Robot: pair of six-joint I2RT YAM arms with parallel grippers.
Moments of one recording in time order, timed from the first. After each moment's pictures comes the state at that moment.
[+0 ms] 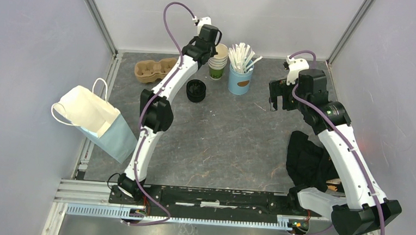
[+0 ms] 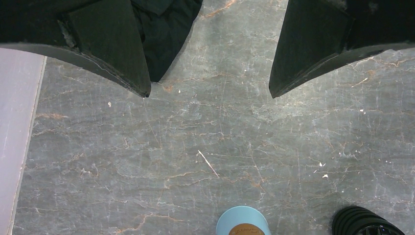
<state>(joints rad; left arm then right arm) -0.47 2.46 2.51 -0.57 -0.41 -0.43 0.31 1.14 1.31 -0.77 0.08 -0.01</state>
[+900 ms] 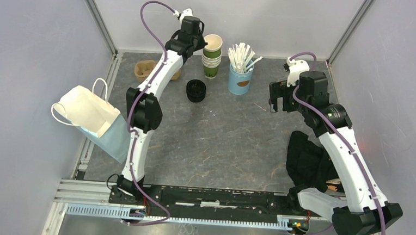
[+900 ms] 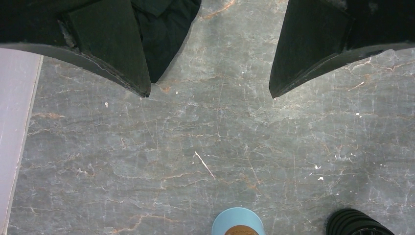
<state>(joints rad) -0.37 2.33 2.37 -0.48 -0.21 -0.59 0.31 1.12 1.29 -0.76 0.06 -0.01</state>
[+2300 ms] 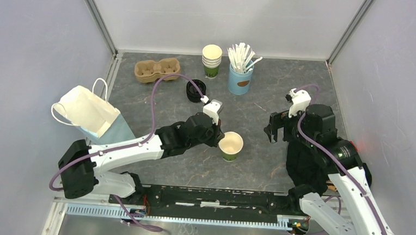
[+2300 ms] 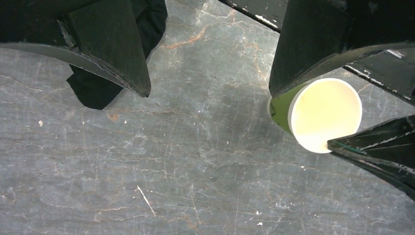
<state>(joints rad) -1.03 1.27 0.87 -0.17 -0.19 -0.53 0.39 0.78 1.04 -0.81 -0.08 0.06</state>
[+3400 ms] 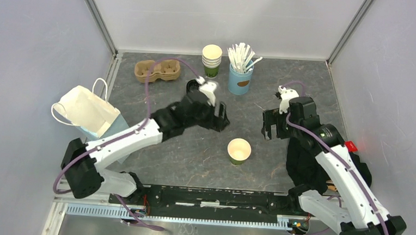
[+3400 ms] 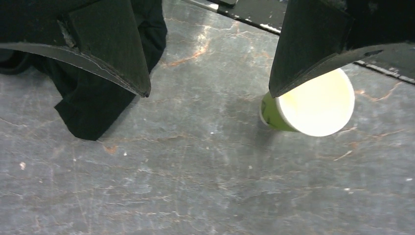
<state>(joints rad) -0.91 1.34 1.06 -0.29 -0.07 -0.47 0.39 0.94 1.00 -0.83 -0.03 0.11</state>
